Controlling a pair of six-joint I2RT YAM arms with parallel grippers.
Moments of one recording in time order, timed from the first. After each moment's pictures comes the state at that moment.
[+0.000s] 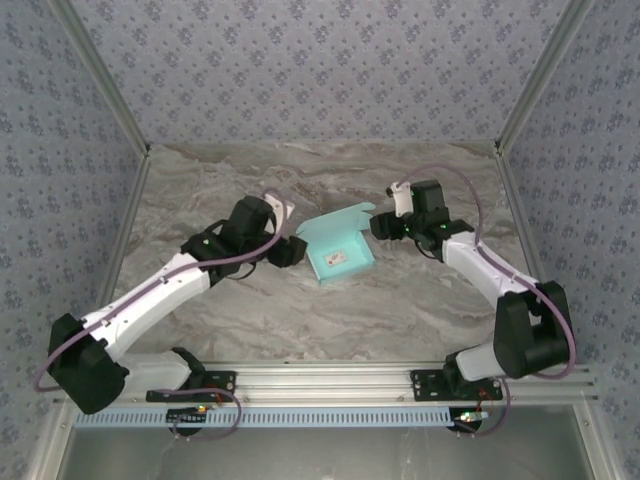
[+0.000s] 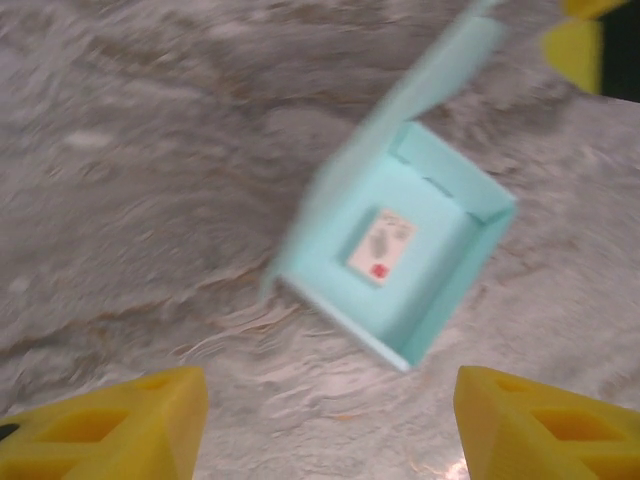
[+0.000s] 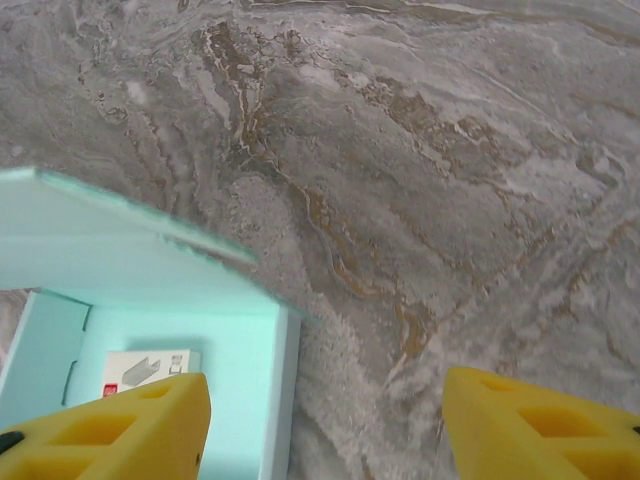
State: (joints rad) left arm -0.67 1.23 1.00 -0.52 0.04 -0.24; right arm 0.30 1.43 0.93 -0.23 -0.23 0.00
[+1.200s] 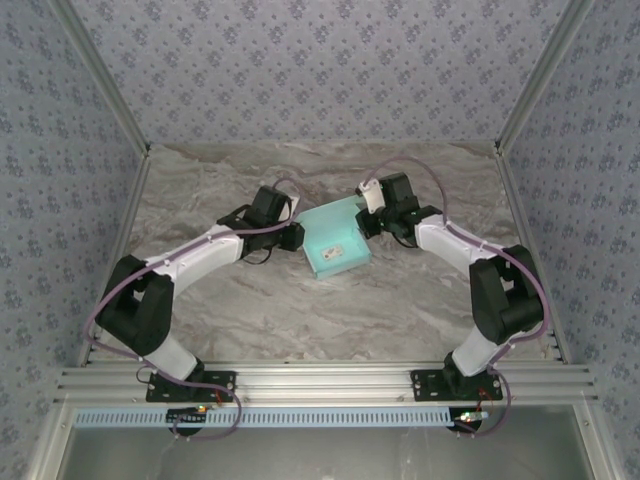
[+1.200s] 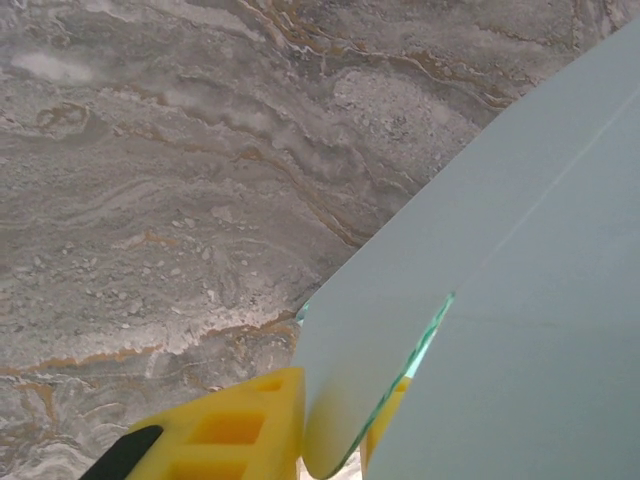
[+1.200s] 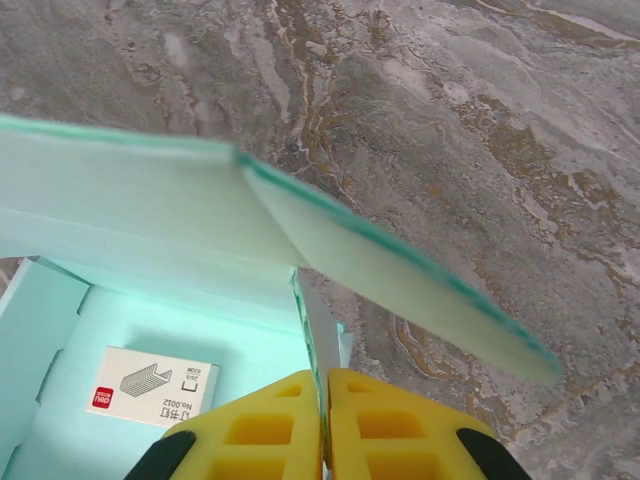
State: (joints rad) left arm -0.60 1.59 1.07 -0.36 0.08 -0.30; right arm 0.42 1.64 1.07 -0.22 -0.18 -0.08
